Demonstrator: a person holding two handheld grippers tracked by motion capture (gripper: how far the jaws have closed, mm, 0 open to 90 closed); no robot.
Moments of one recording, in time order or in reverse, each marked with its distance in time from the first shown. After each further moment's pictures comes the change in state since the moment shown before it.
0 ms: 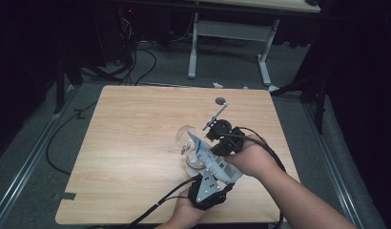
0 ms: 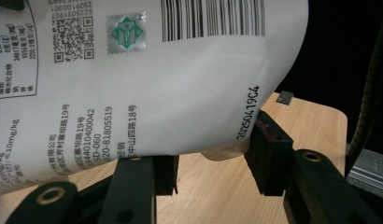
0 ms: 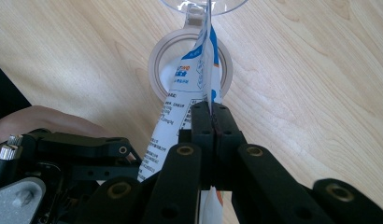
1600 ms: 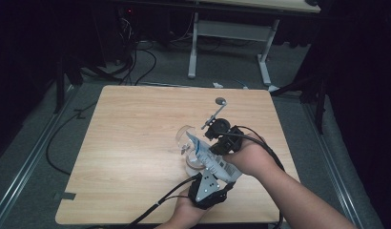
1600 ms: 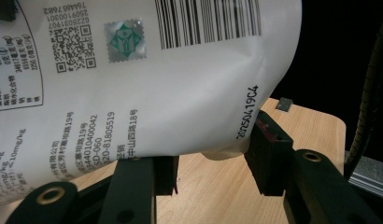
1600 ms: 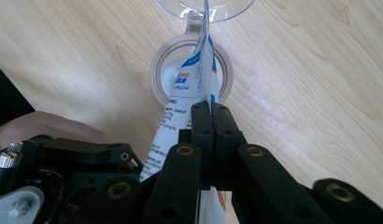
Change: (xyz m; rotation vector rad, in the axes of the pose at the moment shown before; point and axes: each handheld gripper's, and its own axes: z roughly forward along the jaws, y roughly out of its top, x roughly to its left) left arm 0.001 0.004 -0.001 -0.019 0.002 -0.008; right arm 0.001 0.004 -0.001 -0.006 0.000 0.006
